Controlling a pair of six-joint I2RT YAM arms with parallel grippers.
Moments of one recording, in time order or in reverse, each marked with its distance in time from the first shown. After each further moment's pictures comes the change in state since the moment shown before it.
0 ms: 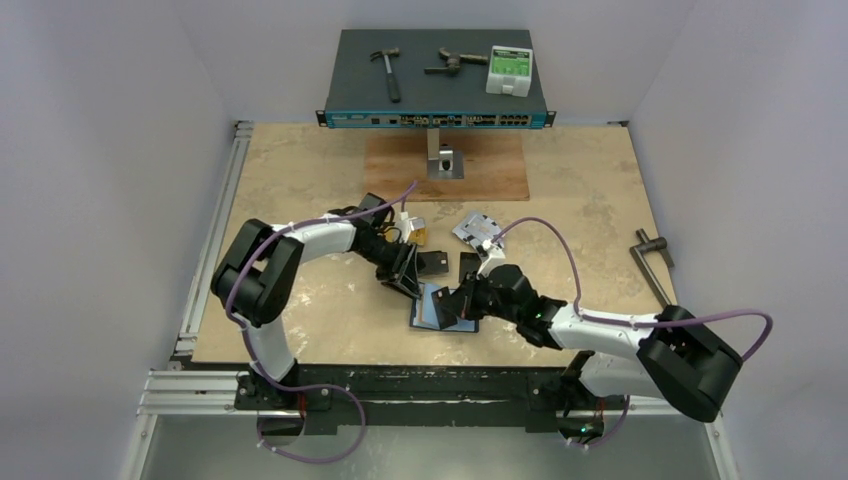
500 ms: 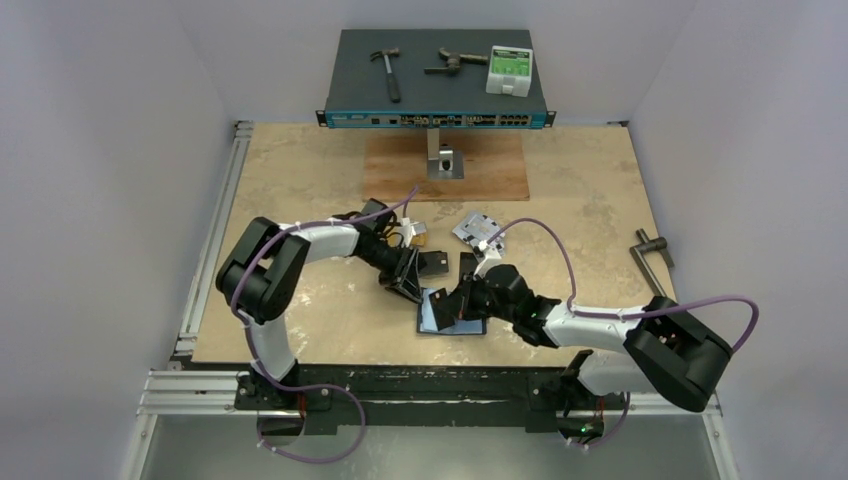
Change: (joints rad) left arm 0.006 0.021 -0.038 0.084 0.061 -0.067; right arm 0.000 0.083 0.000 0.072 -0.022 -0.003
